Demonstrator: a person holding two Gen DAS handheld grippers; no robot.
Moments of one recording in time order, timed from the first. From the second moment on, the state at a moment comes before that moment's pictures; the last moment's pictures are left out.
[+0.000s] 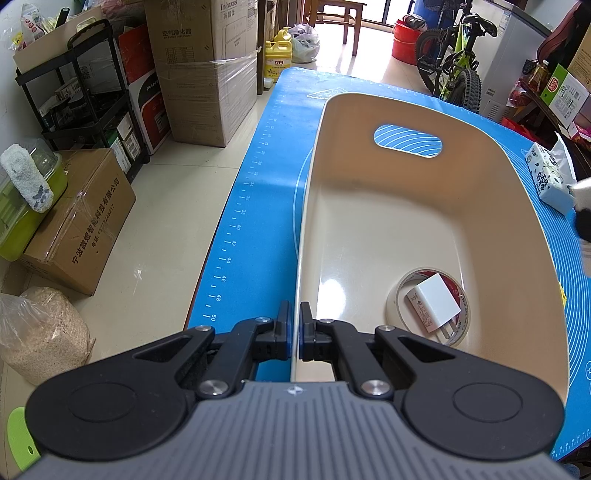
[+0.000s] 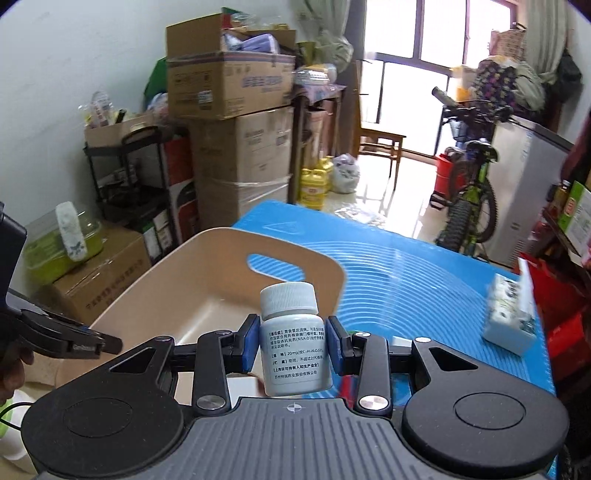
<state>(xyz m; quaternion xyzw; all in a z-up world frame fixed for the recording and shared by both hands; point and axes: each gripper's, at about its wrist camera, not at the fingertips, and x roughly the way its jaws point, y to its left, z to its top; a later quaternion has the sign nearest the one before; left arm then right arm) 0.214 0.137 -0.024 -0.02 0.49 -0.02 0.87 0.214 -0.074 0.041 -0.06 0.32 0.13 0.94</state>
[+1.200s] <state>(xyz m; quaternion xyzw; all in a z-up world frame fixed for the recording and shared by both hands) 0.214 0.136 -0.024 -0.01 0.49 -0.02 0.87 0.267 0.008 -0.053 -0.15 0.49 0.19 0.84</state>
